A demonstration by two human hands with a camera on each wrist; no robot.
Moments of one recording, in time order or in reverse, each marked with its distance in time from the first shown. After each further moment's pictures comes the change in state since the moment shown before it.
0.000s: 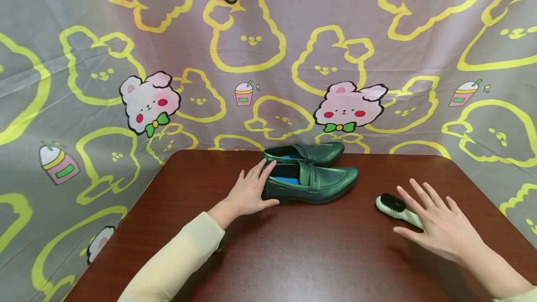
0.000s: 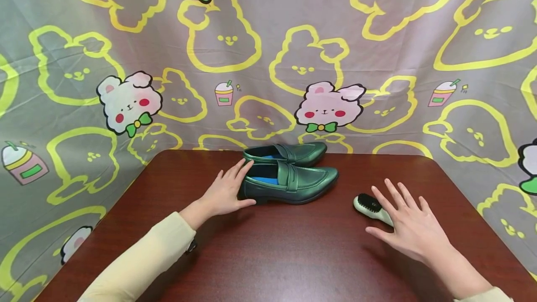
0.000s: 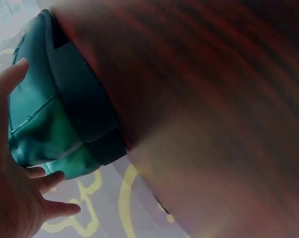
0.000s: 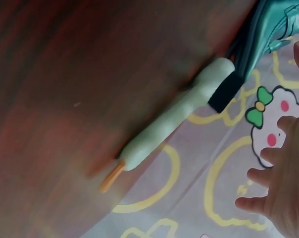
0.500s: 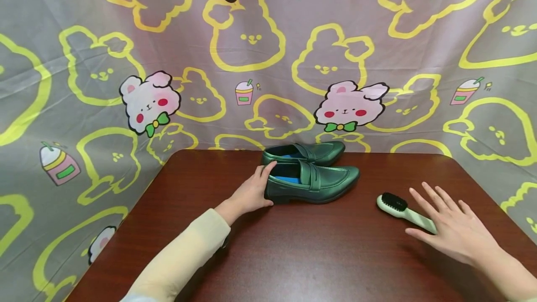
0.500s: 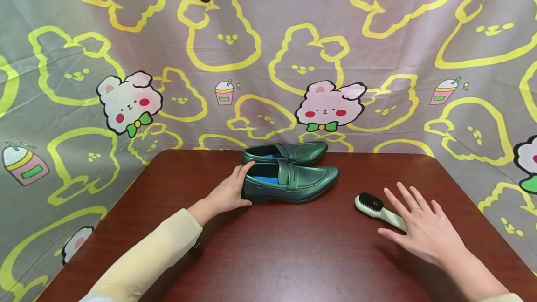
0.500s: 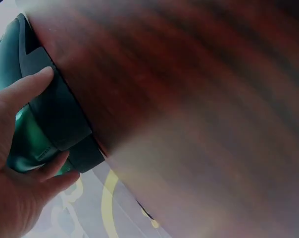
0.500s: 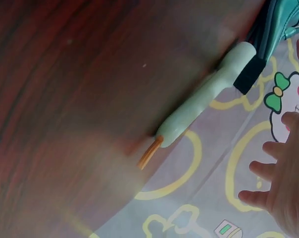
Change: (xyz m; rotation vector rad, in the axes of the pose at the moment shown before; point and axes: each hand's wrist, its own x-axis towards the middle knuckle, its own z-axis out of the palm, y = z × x) left_hand 0.009 -0.005 0.017 -0.182 -0.014 -0.007; right_hand -0.016 0.018 0.003 0.002 -0.039 0.046
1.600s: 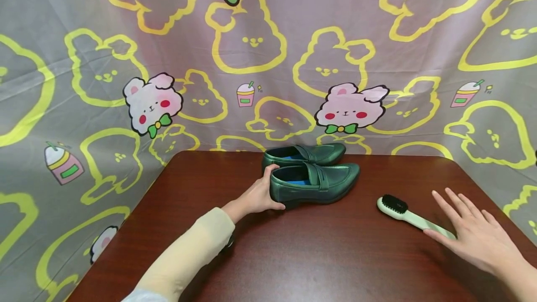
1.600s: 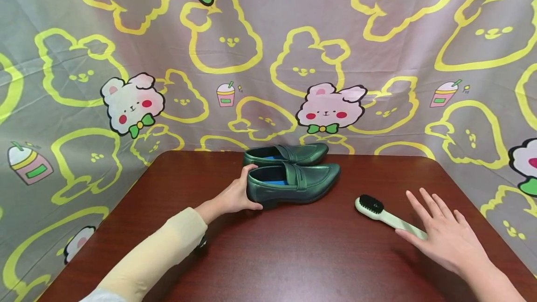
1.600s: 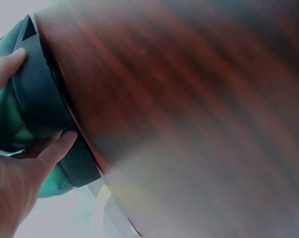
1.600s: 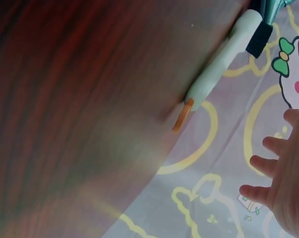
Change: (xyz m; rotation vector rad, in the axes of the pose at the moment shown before) left_hand 0.008 0.005 0.010 -0.287 0.017 0.003; right_hand -0.022 0.027 0.002 0.052 -0.009 0.092
